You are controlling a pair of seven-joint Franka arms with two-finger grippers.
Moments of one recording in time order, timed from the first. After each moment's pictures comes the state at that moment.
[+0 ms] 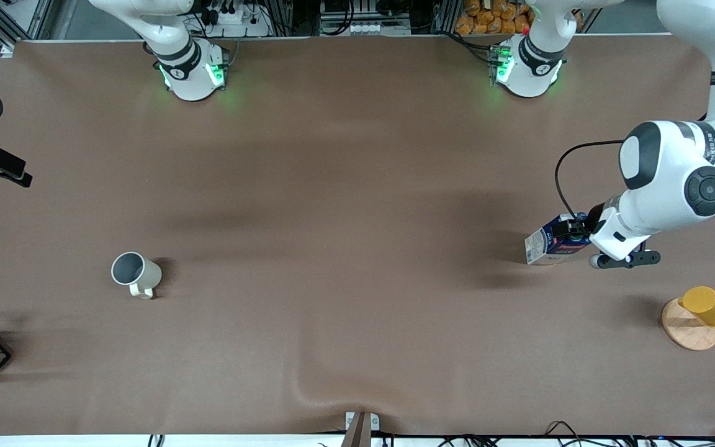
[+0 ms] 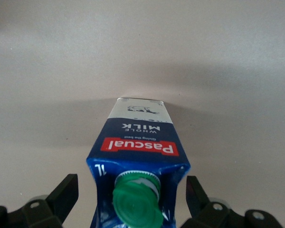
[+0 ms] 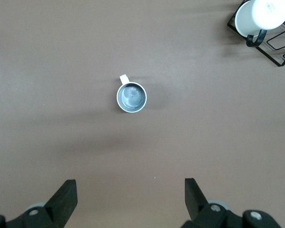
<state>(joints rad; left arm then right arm) 0.03 0.28 -0.08 -1.92 -0.04 2.06 -0.13 -0.07 0.08 -0.02 -1.46 -0.03 1.52 -0.03</state>
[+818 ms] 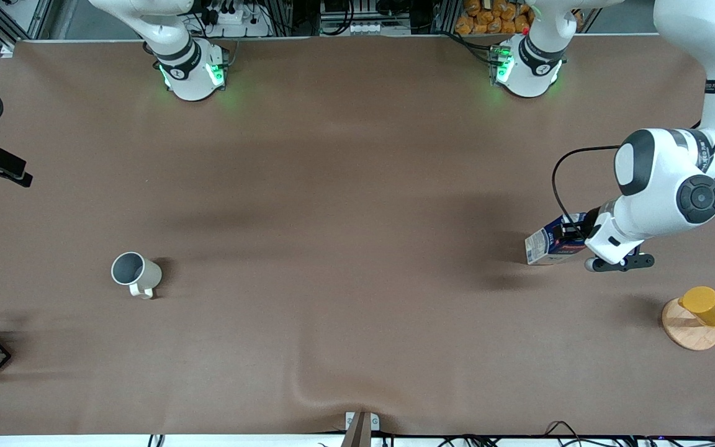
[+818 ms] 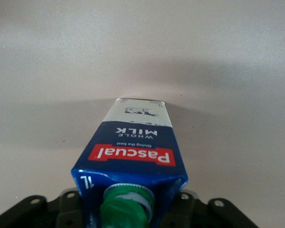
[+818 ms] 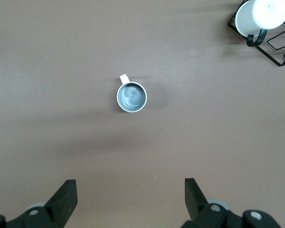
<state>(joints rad) 0.03 0.30 -0.08 -1.92 -0.04 2.07 -0.13 -0.07 0.08 -0.02 -1.46 -0.03 1.52 -0.03</state>
